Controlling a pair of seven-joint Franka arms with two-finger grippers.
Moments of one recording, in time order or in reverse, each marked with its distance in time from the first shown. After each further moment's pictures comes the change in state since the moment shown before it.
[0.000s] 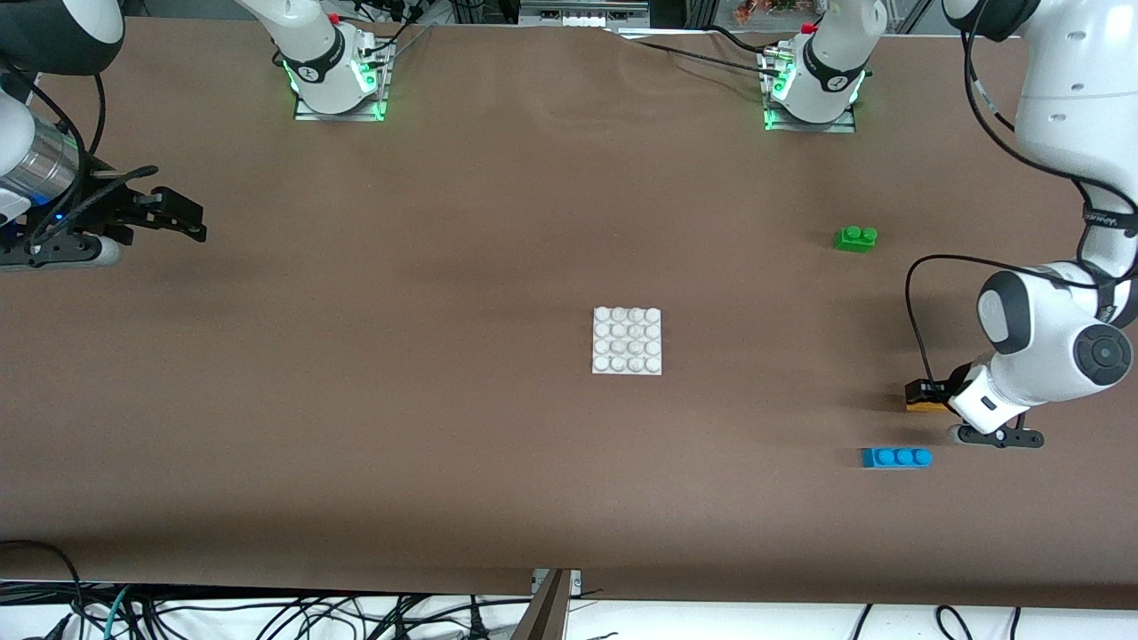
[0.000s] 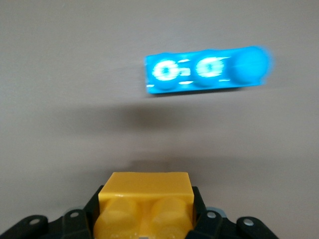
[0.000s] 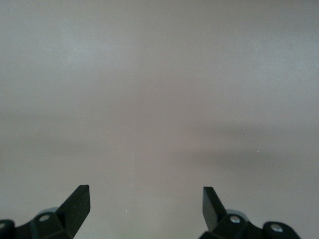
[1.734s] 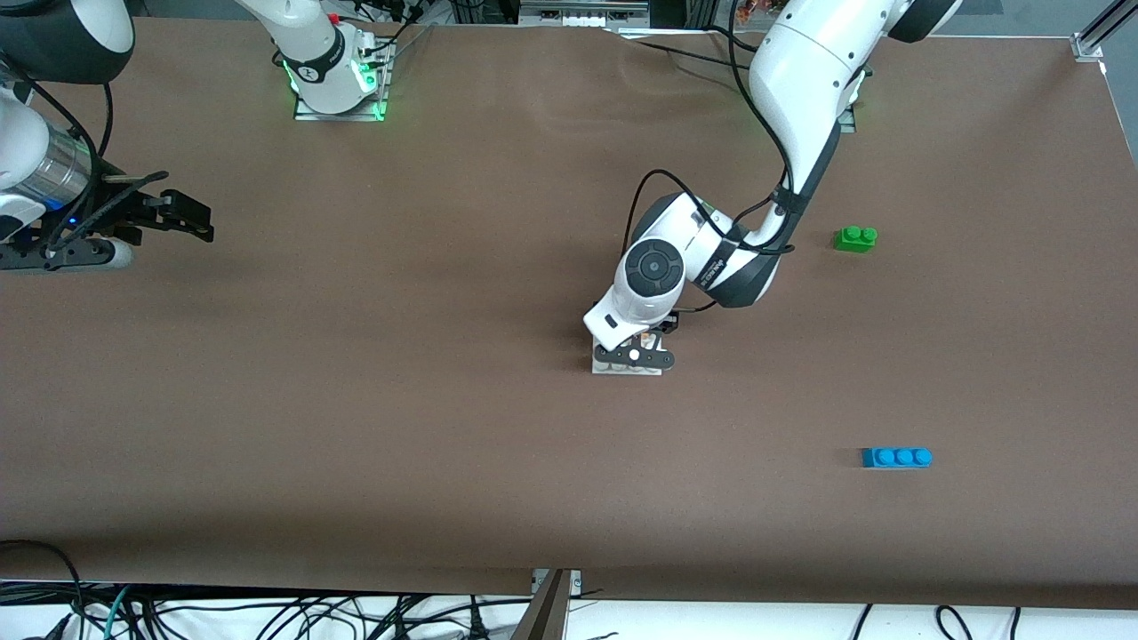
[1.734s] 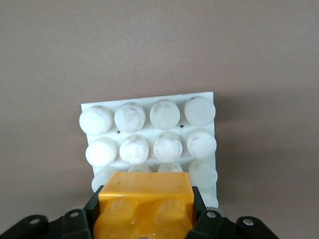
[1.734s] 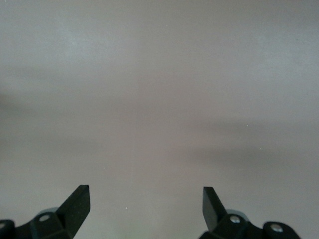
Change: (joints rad) left arm -0.673 0.111 -0.093 0.105 -0.002 -0.044 -0.693; right arm 0.000 0.001 0.002 -0.028 0.000 0.008 0.000
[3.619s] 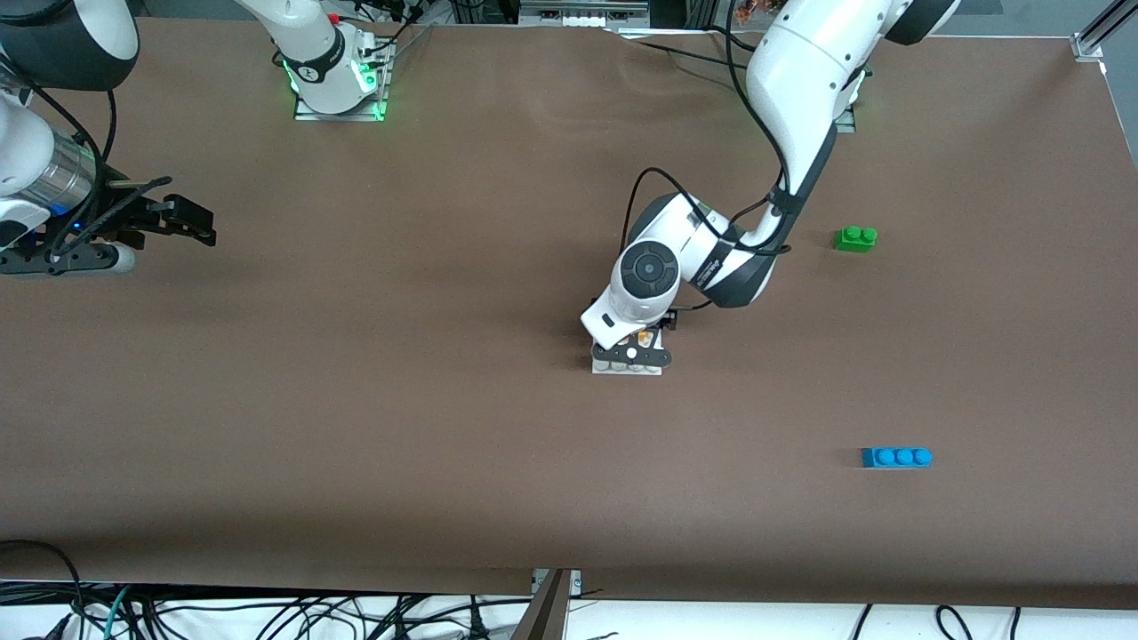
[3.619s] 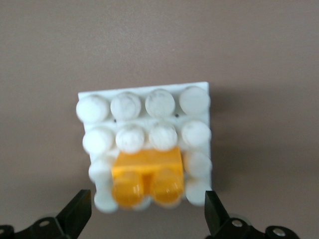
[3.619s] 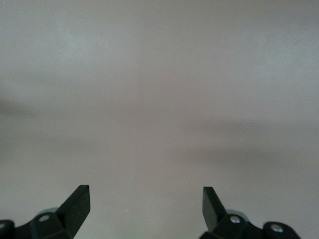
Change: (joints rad) left arm -0.002 -0.036 -0.006 0.019 -0.035 -0.075 -0.008; right arm 0.000 0.006 0.000 -0.005 0.000 0.014 0.000
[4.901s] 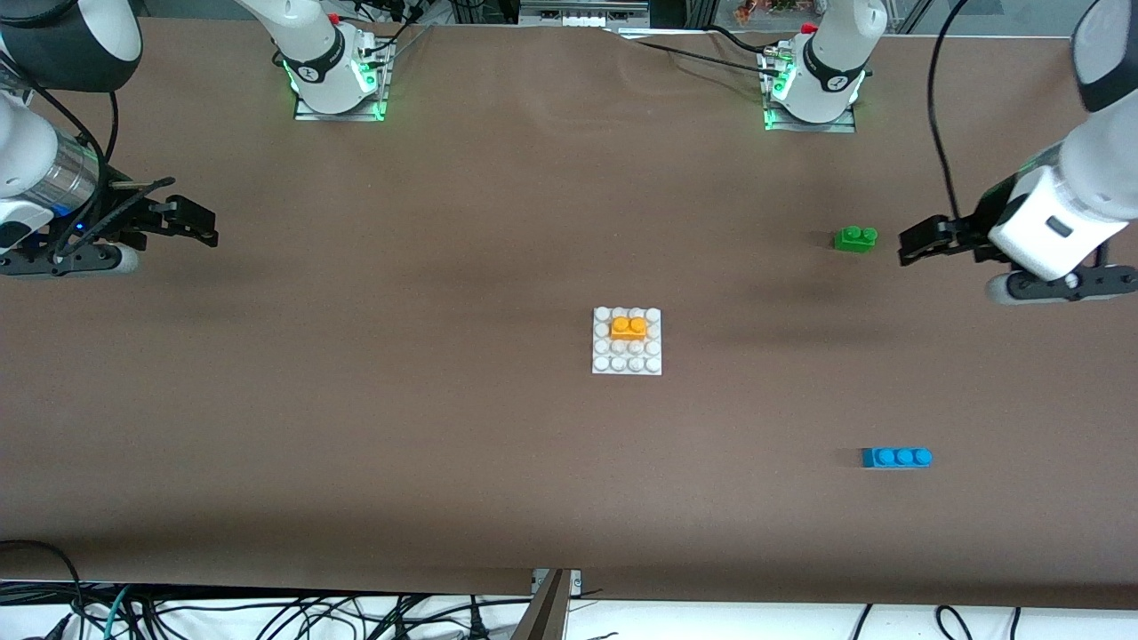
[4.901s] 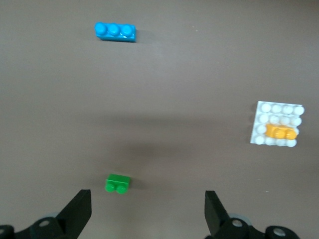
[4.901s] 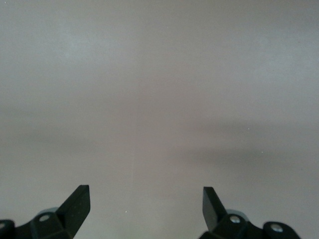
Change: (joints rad) left arm 0.477 -0.589 0.095 -0.046 -0.009 -0.514 0.389; right arm 0.000 0.002 0.004 -0.004 0.000 0.012 0.000
